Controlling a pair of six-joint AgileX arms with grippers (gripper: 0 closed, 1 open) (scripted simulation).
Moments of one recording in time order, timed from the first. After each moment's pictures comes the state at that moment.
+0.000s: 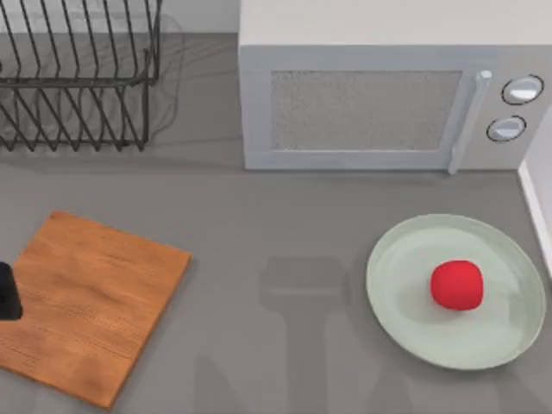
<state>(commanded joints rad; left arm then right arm) 0.05 0.22 0.16 -0.15 0.00 0.10 0.00 0.00 0.00 0.00 0.00 0.00</state>
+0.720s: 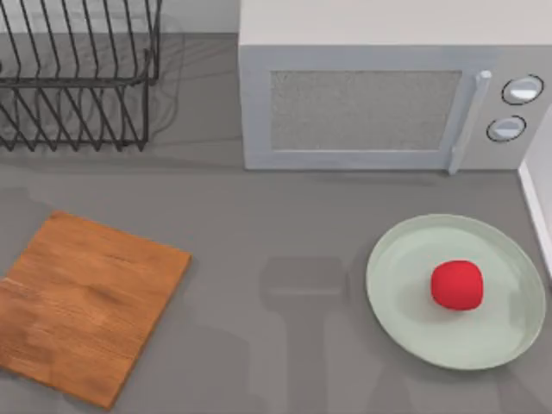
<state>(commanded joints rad) 0.24 1.30 0.85 -0.76 0.00 0.51 0.00 0.00 0.00 0.00 0.00 0.00</state>
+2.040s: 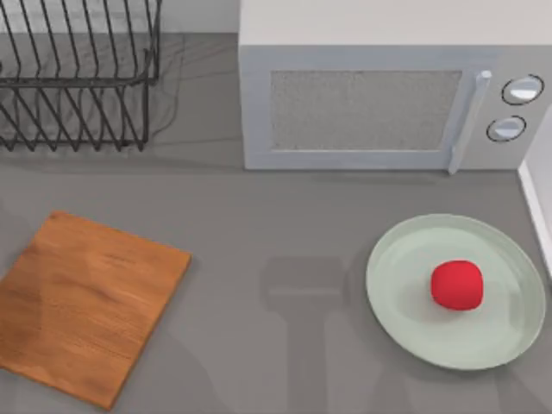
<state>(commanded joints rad) 0.31 1.81 0.97 -0.72 0.00 0.68 0.00 0.00 0.00 0.00 0.00 0.00</state>
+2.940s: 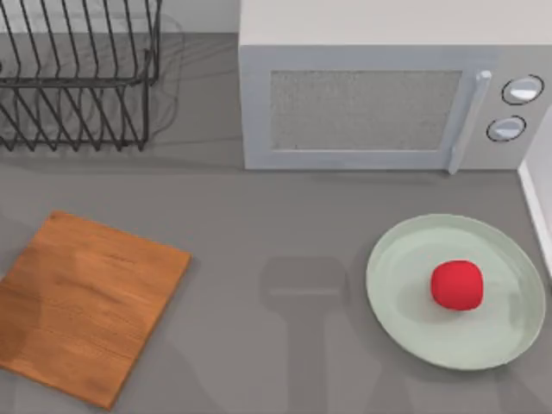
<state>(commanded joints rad) 0.31 1.83 0.96 -0.71 0.00 0.68 0.00 0.00 0.00 0.00 0.00 0.00</state>
